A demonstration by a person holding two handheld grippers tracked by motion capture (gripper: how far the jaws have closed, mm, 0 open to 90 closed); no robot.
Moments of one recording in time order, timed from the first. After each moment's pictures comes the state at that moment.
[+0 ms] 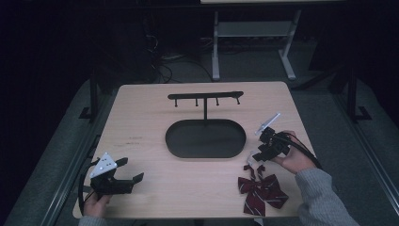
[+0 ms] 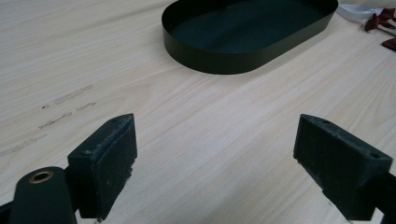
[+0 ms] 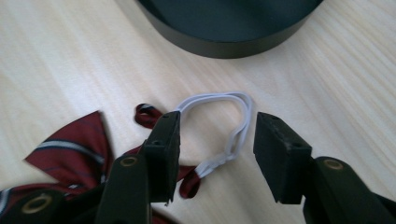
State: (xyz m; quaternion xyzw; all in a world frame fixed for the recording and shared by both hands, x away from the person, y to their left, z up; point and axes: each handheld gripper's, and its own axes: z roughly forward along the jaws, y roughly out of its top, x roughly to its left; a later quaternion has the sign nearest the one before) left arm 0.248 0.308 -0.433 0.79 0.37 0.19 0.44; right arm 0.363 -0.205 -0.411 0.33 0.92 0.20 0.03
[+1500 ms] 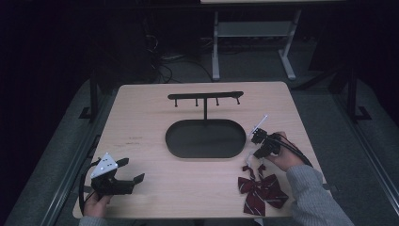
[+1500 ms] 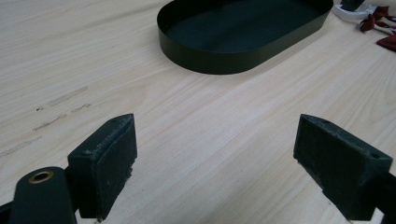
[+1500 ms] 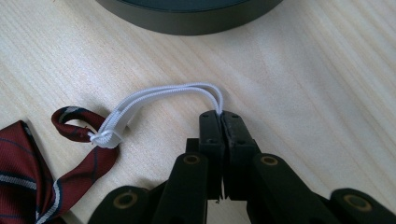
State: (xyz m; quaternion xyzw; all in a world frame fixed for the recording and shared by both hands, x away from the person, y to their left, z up) left arm 0.248 0.306 -0.433 0.80 0.37 0.19 0.44; right arm 0.380 -0.189 -0.441 0.36 0.92 0.13 0.04
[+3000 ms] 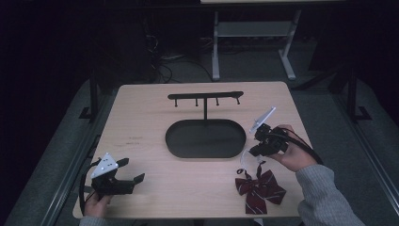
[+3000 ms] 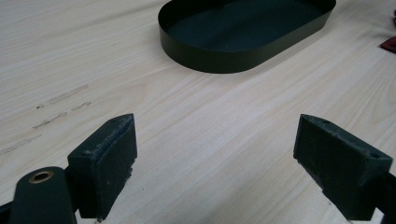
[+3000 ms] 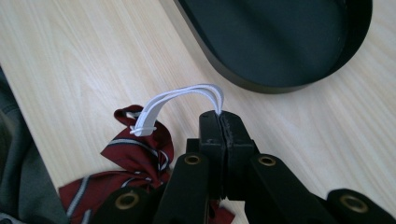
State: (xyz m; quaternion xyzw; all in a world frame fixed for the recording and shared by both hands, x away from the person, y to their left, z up) left arm 0.248 0.305 -0.434 0.79 0.37 0.19 0.44; right arm 0.343 -0.181 -0.360 0.27 0.94 0.22 0.03
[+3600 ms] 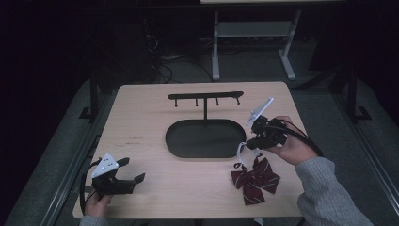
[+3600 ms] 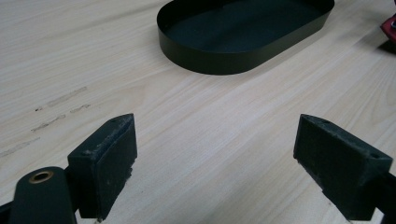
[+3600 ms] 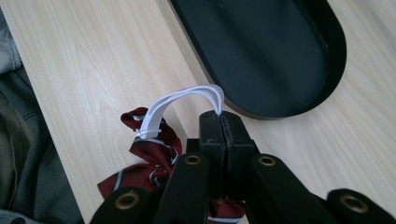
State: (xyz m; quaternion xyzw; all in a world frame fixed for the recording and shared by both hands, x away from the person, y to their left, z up) left arm 0.249 0.305 -0.434 0.79 0.37 0.19 0.44; right arm 0.342 -0.166 -0.324 0.24 0.94 0.22 0.05
